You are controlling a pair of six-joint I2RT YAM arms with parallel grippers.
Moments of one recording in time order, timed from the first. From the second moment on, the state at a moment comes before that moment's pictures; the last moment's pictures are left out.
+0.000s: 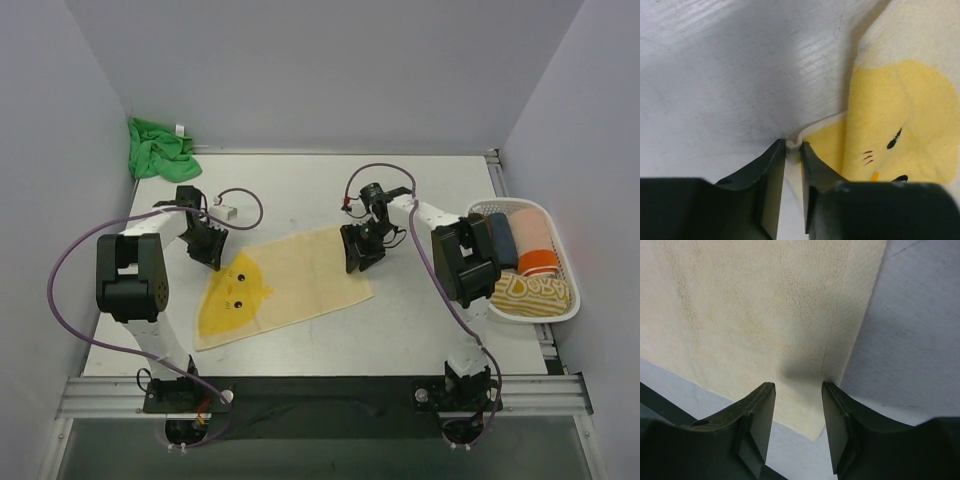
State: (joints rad) left arm 0.01 1.85 1.21 -0.73 0.23 0.39; right arm 0.41 2.06 1.46 -0.80 -0.40 0.04
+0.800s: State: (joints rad) left arm 0.01 2.00 1.50 -0.76 0.26 0.37; right arm 0.34 1.87 1.22 -0.99 -0.26 -0.05
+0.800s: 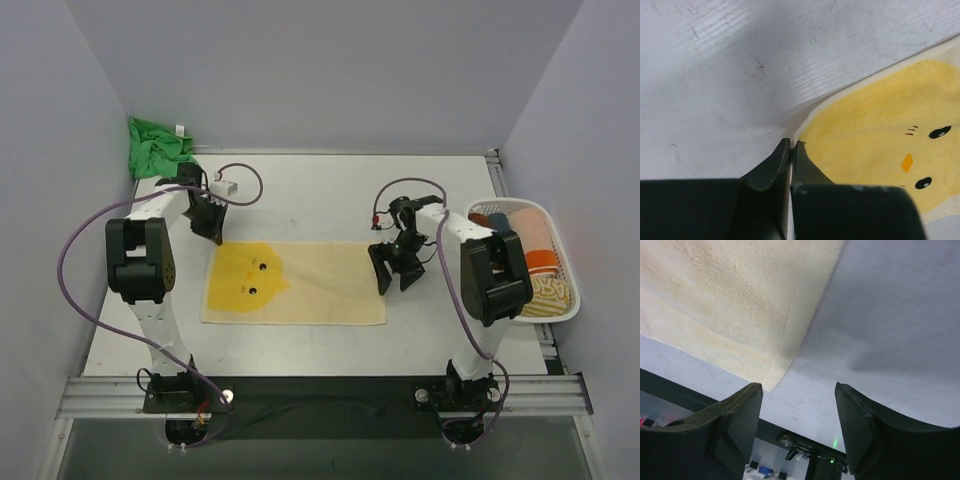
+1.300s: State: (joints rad) left arm 0.04 2.07 1.65 -0.83 0.37 0.38; right arm 0.20 2.00 1.69 -0.97 -0.26 -0.07
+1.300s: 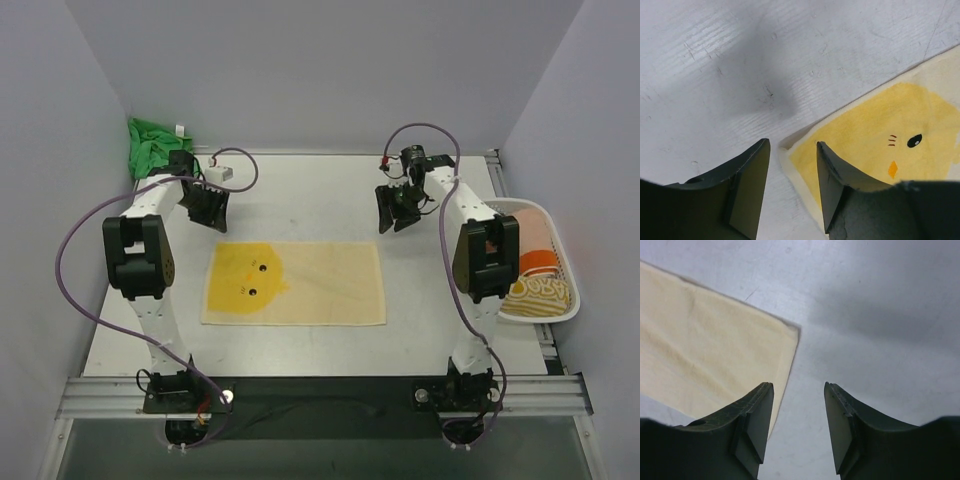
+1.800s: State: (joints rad) left arm 0.04 2.08 1.65 -0.85 0.36 0.39; right arm 0.29 2.24 1.86 -0.95 -0.21 -0.05
